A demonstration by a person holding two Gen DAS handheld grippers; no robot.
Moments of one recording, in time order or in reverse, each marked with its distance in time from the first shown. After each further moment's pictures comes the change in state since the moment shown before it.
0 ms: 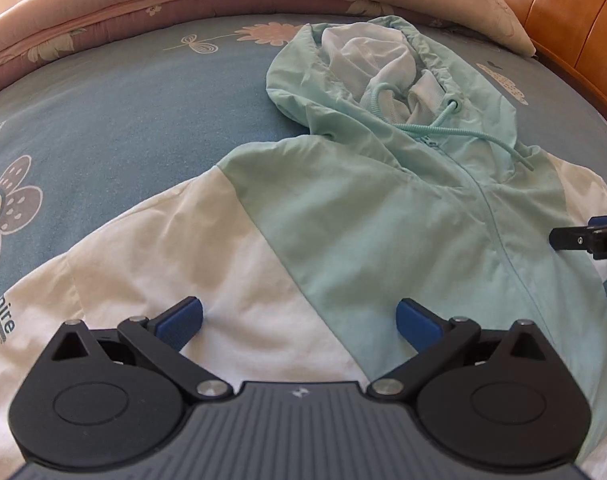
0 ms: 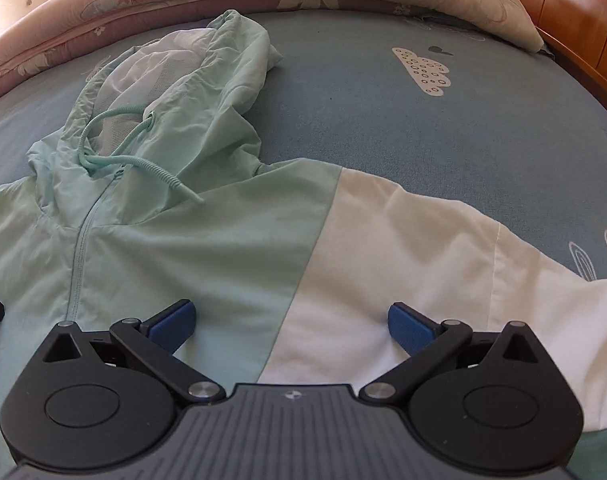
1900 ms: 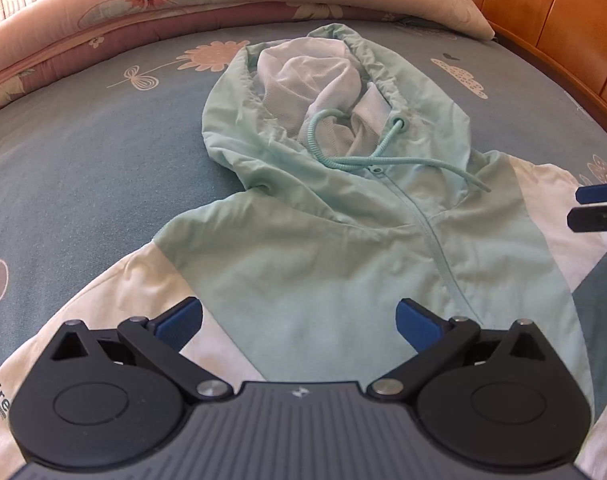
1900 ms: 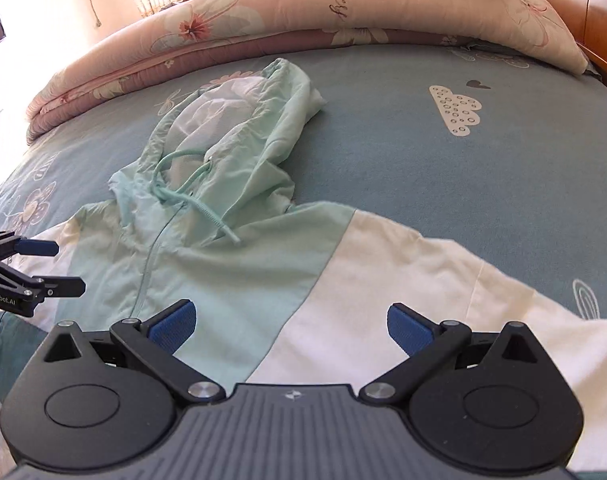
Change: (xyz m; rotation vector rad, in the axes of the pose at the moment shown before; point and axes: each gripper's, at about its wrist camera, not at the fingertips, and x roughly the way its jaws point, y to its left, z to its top) left arm -0.027 -0.045 0.013 0.097 -0.002 -0.074; right arm -0.059 -0.034 -0.011 -0.069 -0.048 0.265
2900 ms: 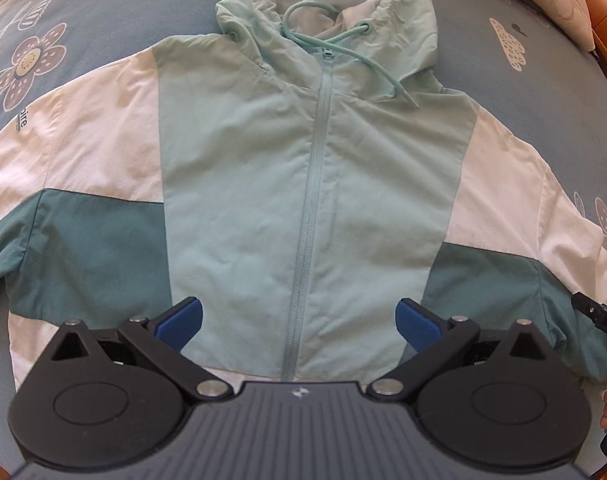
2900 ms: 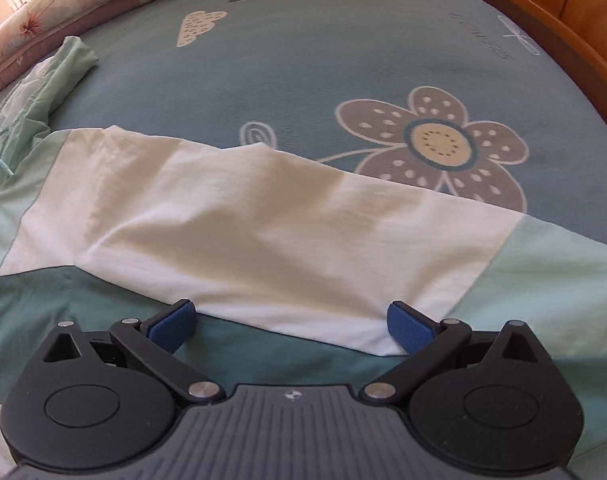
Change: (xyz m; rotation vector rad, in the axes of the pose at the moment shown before) left arm -0.039 -0.137 0.007 -0.439 0.372 0.133; right arm -0.082 -0.210 -0.074 0.243 0.153 -0.309
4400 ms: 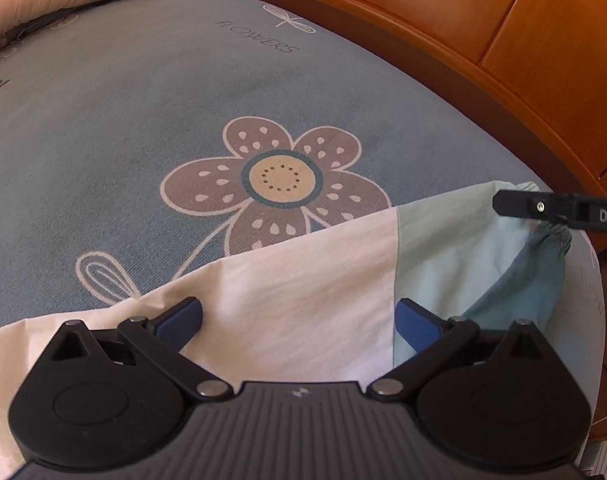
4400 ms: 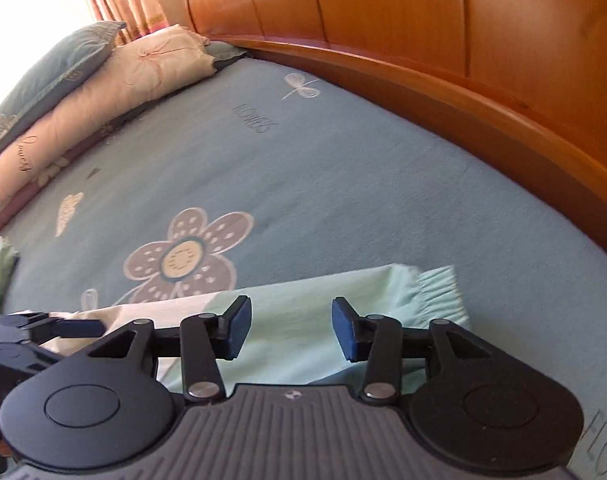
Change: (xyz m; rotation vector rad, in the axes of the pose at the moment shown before) left arm 0.086 -0.363 -0.025 0.859 -0.149 -0.490; right arm -0.065 -0.172 -0.033 0.374 -0.289 0.036
